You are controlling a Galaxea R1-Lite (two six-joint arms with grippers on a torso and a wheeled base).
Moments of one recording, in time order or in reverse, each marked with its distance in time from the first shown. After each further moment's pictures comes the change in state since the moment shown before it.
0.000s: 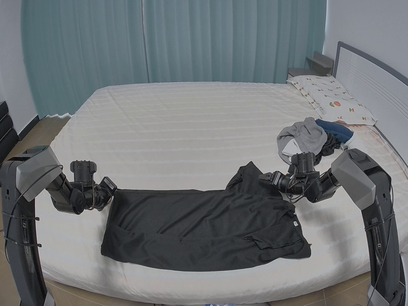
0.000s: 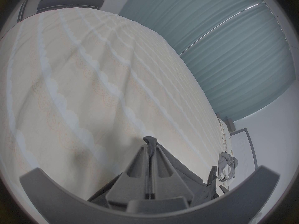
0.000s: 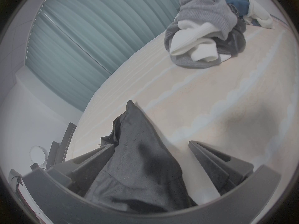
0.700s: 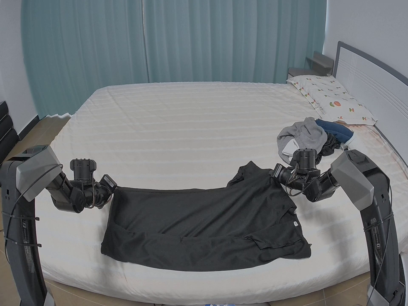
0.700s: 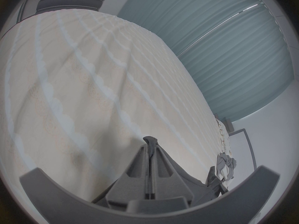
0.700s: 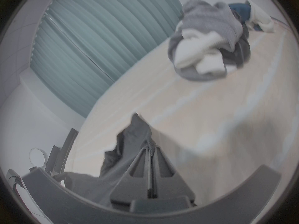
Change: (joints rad) left arm 0.000 0.000 -0.017 -0.005 -0.002 0.000; right arm -0.004 0.024 -0.040 -0.123 -0.037 0.010
